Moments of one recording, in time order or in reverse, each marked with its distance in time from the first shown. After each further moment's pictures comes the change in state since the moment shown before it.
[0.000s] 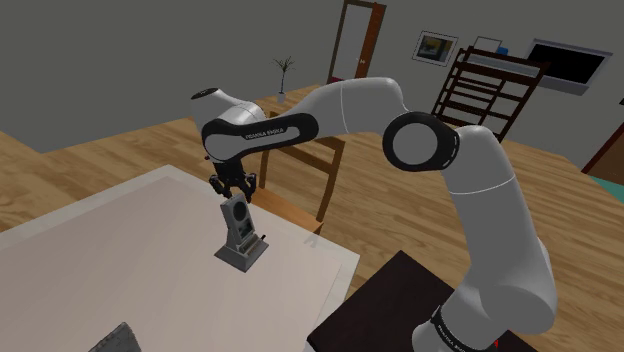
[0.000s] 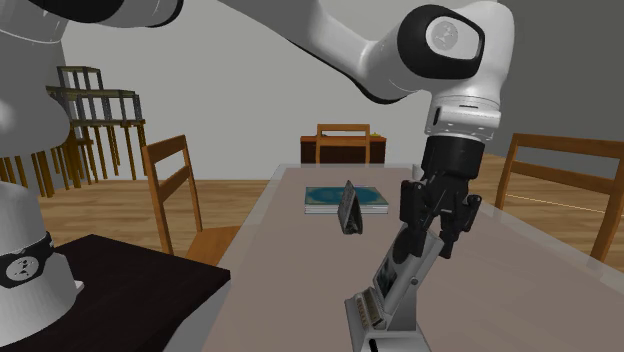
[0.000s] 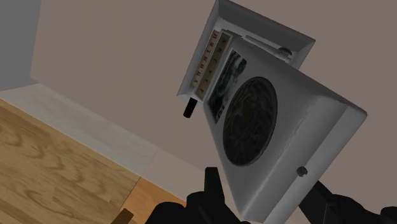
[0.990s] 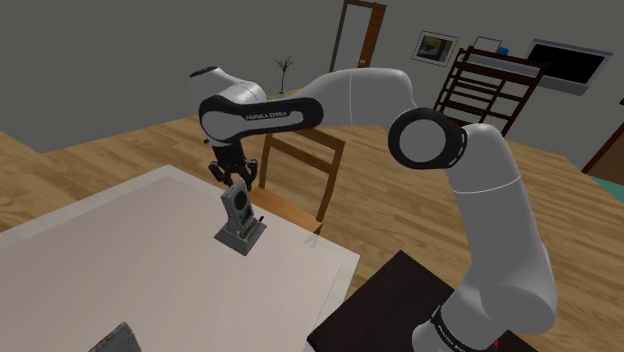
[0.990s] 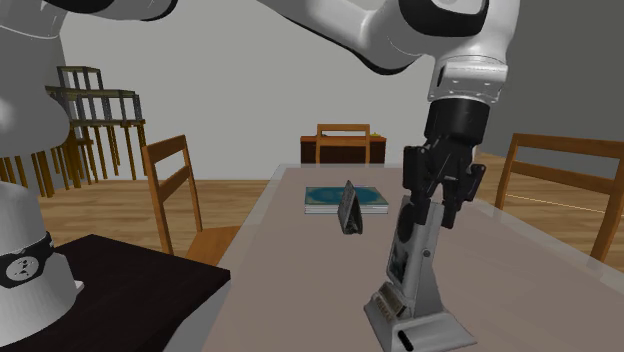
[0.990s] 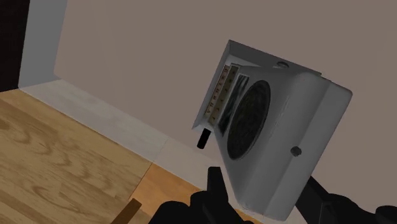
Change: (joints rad) arm 0.007 -0.037 0.008 0.066 0.015 -0.100 -0.024
